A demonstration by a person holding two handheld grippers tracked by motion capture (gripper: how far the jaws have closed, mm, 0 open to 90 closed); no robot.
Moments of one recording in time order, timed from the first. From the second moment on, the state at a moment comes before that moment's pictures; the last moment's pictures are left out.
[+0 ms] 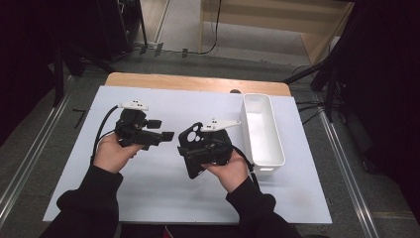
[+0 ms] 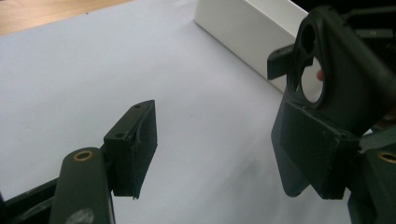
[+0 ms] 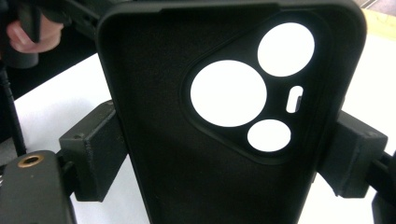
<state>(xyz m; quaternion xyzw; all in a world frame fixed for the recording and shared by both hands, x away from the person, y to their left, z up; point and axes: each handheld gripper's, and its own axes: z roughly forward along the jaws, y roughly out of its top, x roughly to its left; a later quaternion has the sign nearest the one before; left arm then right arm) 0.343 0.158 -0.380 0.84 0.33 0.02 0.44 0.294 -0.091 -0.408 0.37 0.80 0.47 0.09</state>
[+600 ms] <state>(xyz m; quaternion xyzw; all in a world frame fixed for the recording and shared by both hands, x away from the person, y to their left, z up) 0.327 0.168 -0.406 0.86 0.27 0.02 0.44 0.296 -0.100 -0.402 0.33 0.81 0.47 0.07</state>
